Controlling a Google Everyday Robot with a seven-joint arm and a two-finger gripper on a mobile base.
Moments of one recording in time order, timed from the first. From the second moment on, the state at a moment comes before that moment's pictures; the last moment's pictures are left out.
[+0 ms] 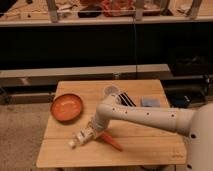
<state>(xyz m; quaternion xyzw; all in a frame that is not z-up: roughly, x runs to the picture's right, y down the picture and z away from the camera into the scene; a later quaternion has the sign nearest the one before) -0.070 0.252 0.816 -0.31 -0.26 -0.19 0.90</state>
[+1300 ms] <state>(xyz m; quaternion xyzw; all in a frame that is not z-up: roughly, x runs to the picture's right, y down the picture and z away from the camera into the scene) -0.062 0.194 0.793 -0.29 -0.25 -0.18 0.91</state>
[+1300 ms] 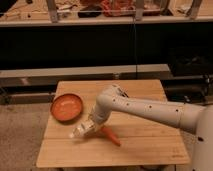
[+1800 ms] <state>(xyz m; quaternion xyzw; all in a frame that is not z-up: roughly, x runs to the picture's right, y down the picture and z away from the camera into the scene) -0.063 0.163 0.801 -0.28 -0.25 -0.17 0.91</state>
